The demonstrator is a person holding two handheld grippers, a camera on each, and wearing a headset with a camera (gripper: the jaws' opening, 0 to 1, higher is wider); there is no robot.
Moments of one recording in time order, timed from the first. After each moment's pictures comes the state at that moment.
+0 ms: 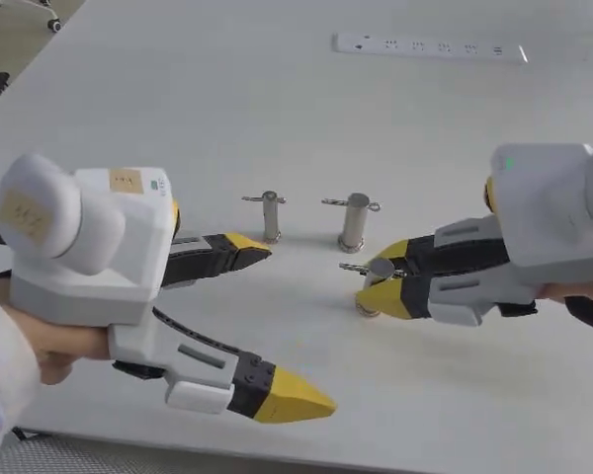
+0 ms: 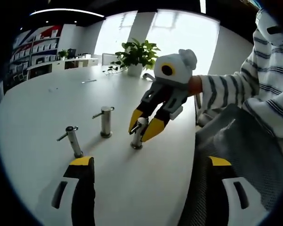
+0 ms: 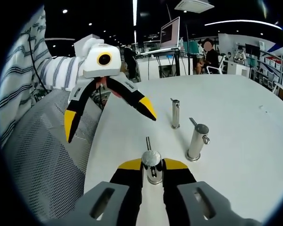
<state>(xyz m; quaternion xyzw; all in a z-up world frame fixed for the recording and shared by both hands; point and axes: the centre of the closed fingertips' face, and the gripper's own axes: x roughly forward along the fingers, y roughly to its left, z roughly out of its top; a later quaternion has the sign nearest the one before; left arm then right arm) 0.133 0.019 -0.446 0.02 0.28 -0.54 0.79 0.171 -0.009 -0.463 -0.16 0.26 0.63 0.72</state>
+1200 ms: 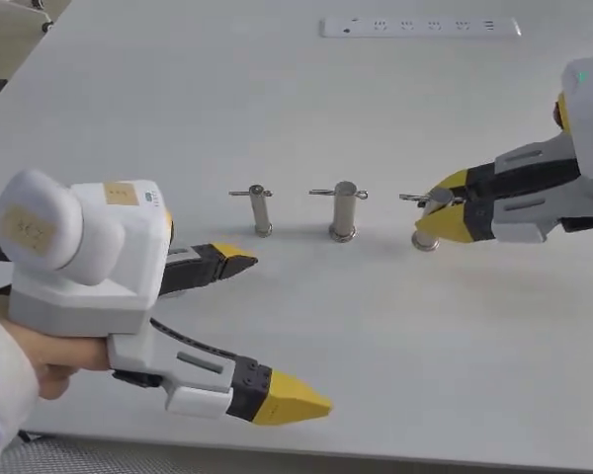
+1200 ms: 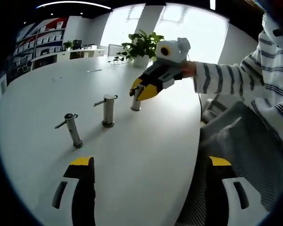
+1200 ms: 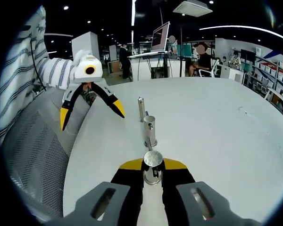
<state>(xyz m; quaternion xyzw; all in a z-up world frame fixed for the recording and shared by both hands) 0.129 0.021 -0.462 0.03 0.33 -0.51 0.79 0.233 -0.073 -0.453 -0.17 0.24 0.60 0.74</state>
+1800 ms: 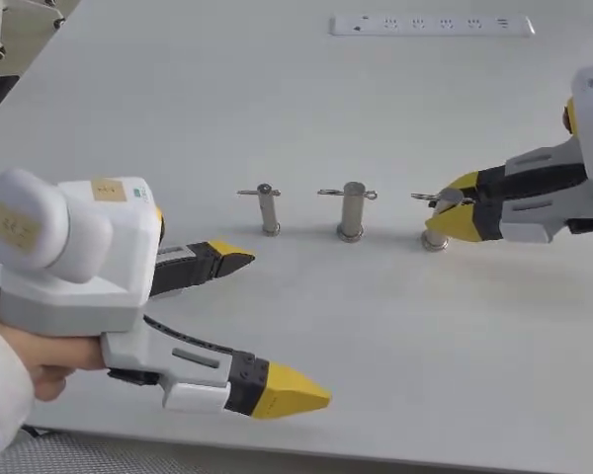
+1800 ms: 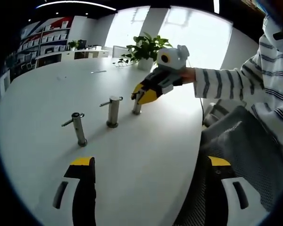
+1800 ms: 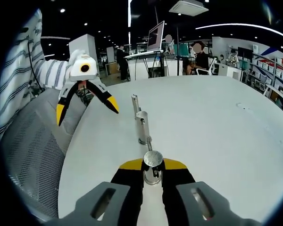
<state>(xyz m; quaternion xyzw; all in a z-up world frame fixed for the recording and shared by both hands) 0.131 0.027 -0.457 0.01 0.32 -0.50 0.80 0.240 -0.076 -0.462 -0.16 0.25 0.60 0.74</state>
